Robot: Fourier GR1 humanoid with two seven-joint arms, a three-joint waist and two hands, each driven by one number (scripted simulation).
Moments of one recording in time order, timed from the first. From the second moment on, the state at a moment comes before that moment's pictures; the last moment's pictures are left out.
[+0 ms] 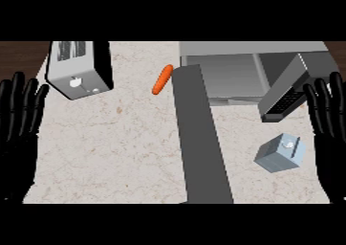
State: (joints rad) left arm -0.02 0.08 0.00 -2.10 -0.03 -0.01 0.00; right arm -0.03 -0.07 0.04 -2.10 -0.02 0.00 -0.03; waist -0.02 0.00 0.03
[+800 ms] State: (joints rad) left arm 0.11 0.01 -0.08 -2.11 -0.04 0.05 0.02; right arm -0.06 -0.10 -0.16 -2.07 -0.14 -0.07 0.15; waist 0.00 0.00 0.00
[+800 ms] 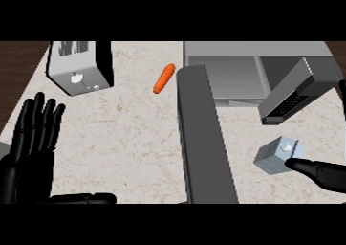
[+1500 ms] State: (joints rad) left arm 0.28 0.01 -0.18 -2.22 -0.06 0.07 -0.01; right arm 0.04 -0.07 -0.18 -1.87 -0.10 -0.02 -0.01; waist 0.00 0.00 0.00
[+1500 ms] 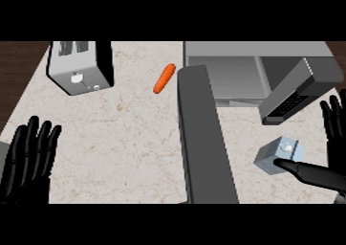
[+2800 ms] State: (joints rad) left arm 0.42 0.03 -0.30 -2.30 -0.11 0.10 -0.03; right arm 0.05 -0.09 -0.31 -1.14 -0.10 0.11 -0.61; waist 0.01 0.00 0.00
